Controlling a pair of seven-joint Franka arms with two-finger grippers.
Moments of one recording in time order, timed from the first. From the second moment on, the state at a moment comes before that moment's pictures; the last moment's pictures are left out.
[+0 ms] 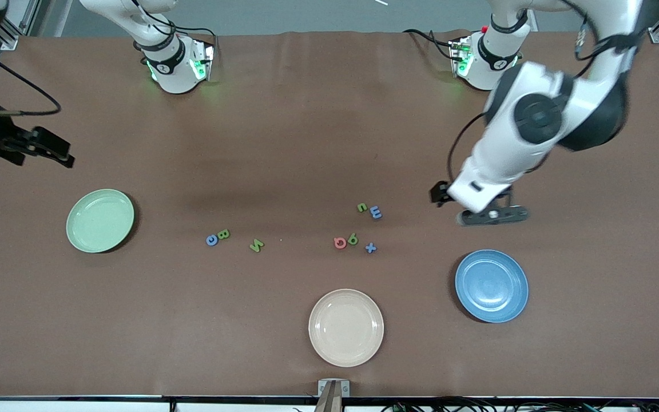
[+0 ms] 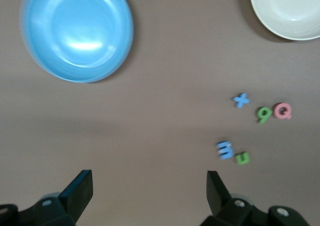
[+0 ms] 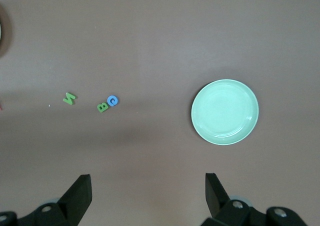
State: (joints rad) left arm -0.25 0.30 -0.23 -1.76 0.05 2.04 -0.59; right arm 0.04 0.06 0.02 -1.52 0.02 1.55 0.11
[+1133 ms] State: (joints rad) left arm -0.43 0.69 -0.22 -1.75 0.10 2.40 -1.19; right arm 0.40 0.42 0.01 -1.53 0.09 1.84 1.01
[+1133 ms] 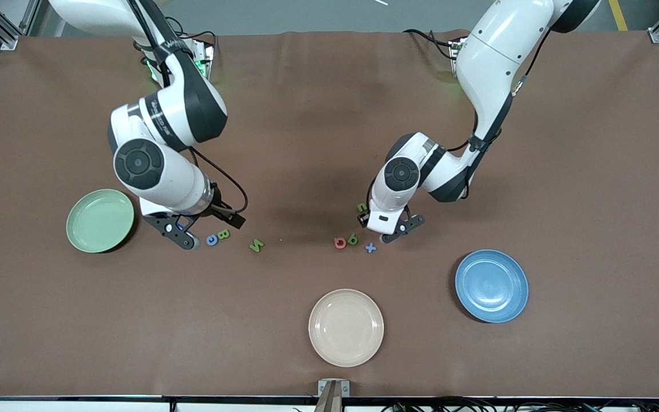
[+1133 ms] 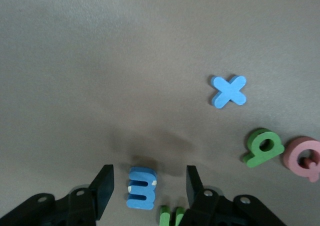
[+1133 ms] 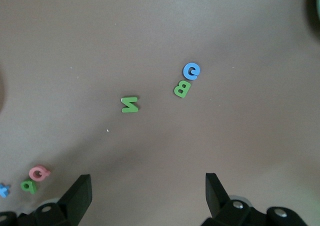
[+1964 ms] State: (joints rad) left arm -0.46 0.70 -0.22 -1.77 0.10 2.40 -1.25; right arm 0.41 0.51 0.01 -1.54 0.10 1.94 1.05
